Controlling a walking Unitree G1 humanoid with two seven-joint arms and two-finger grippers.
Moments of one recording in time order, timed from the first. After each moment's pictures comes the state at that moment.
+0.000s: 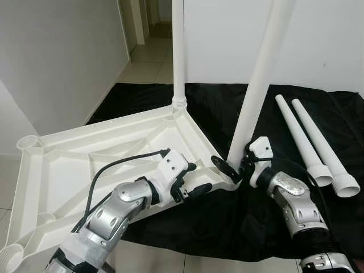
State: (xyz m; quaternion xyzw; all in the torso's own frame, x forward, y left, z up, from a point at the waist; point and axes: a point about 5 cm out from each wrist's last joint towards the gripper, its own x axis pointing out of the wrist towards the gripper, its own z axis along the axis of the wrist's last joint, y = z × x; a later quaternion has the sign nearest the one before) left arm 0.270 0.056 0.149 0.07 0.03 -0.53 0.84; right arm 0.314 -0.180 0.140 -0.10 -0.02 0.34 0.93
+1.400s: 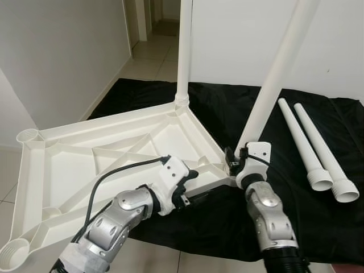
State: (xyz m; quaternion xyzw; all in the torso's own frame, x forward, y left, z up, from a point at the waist) left arm 0.257 0.058 0.141 0.05 0.04 -0.53 0.85; right arm 0.302 -0.148 0.135 0.02 -0.02 -0.03 1.00
